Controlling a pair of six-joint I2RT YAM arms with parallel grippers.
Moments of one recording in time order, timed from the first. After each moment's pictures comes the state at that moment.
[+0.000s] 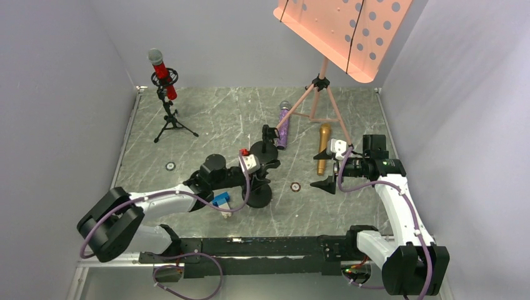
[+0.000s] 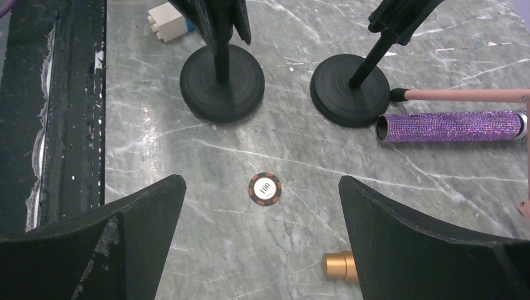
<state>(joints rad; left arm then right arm) -0.76 1.27 0.48 0.63 0.53 0.05 -0.02 0.99 0.79 -0.80 -1.19 -1.09</state>
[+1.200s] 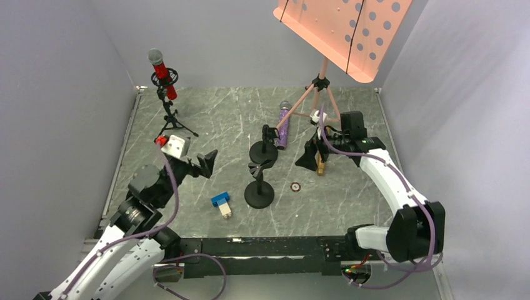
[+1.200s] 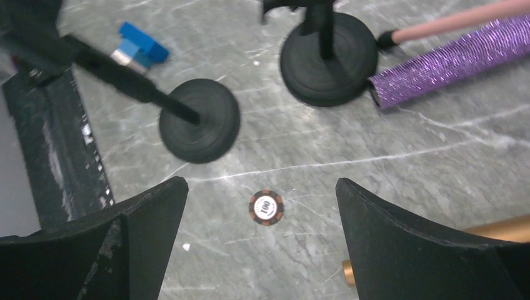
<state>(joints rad) -0.64 0.48 0.66 -0.09 -0.15 0.00 0.18 1.24 0.95 -0.53 -0.90 -0.46</state>
